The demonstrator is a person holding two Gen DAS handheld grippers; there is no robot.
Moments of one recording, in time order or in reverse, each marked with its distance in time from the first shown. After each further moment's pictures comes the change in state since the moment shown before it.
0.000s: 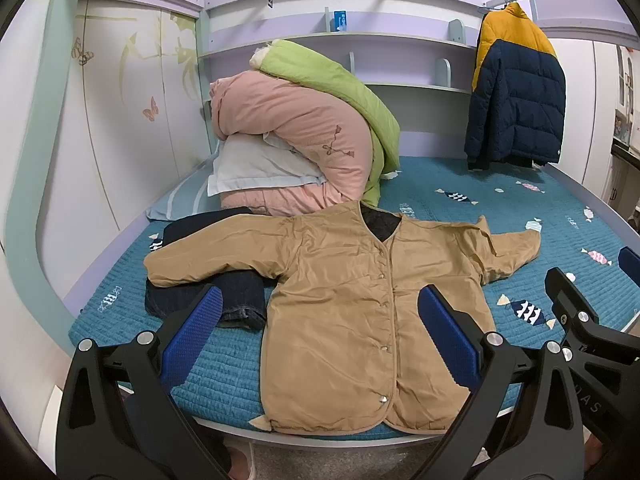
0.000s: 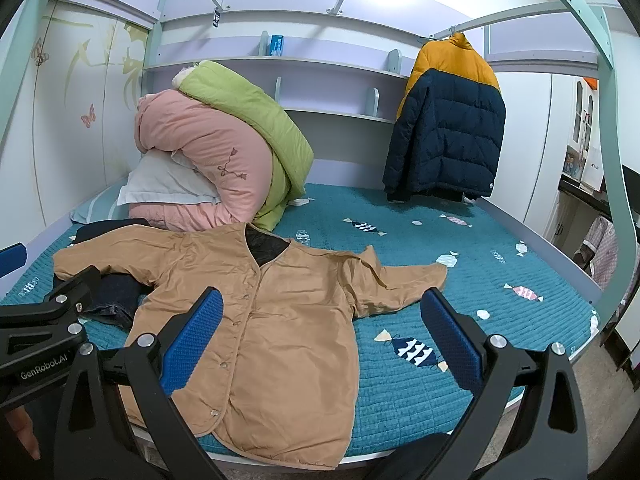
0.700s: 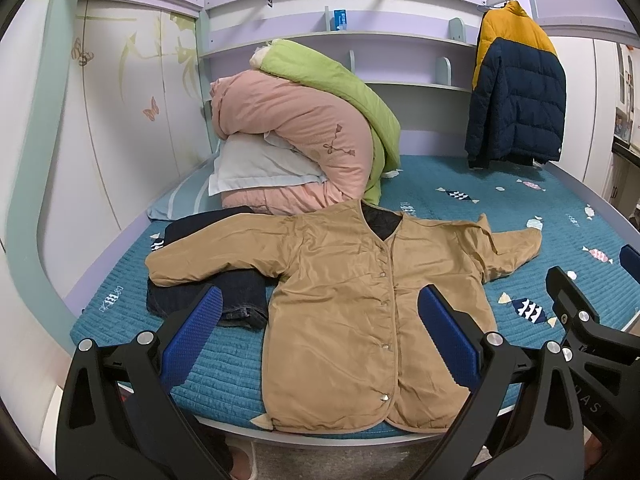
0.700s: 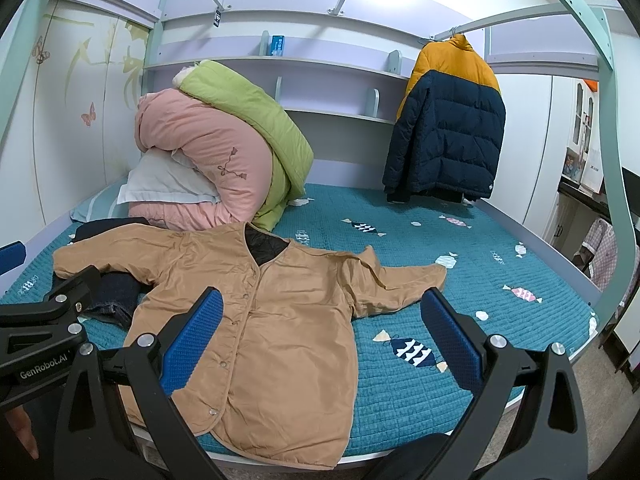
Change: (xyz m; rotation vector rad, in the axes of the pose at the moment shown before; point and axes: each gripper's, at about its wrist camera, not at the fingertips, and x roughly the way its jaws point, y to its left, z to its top) left arm 0.000 -0.001 -0.003 0.003 0.001 0.005; right arm 0.000 0.000 0.000 -0.004 0.001 -0.002
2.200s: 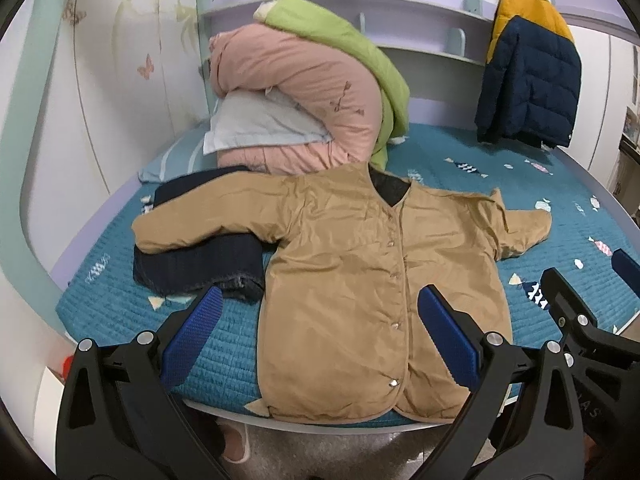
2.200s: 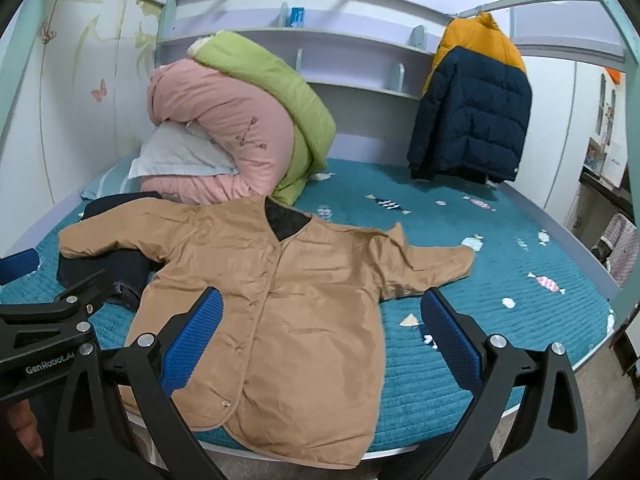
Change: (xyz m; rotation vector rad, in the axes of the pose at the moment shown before) left arm 0.051 0.019 -0.008 -0.050 0.158 -0.018; right arm 0.045 0.029 -0.011 -0.035 0.102 0.073
